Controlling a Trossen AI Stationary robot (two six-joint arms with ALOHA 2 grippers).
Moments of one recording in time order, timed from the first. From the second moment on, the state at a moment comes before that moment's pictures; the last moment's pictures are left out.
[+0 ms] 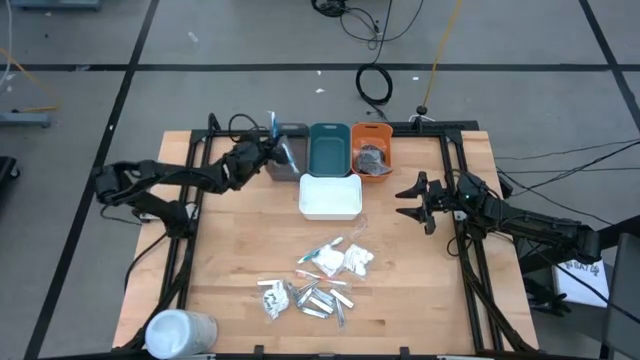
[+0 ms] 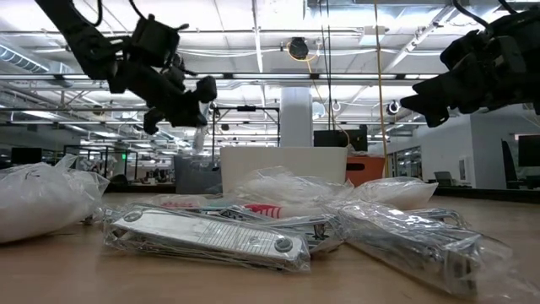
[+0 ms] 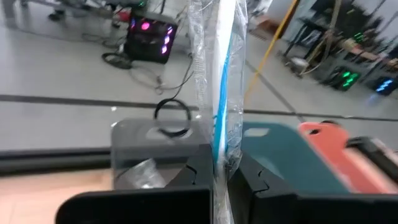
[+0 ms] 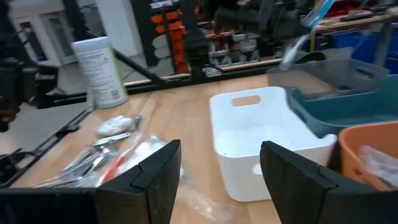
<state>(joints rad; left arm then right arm) 0.46 1.40 0.54 0.58 -0.56 -0.56 -0.44 0.33 0.02 0.24 -0.47 0.11</state>
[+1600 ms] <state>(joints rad) 0.41 1.44 0.73 0.33 0.02 -0.44 -0.44 0.33 0.02 0.24 -0.47 0.12</state>
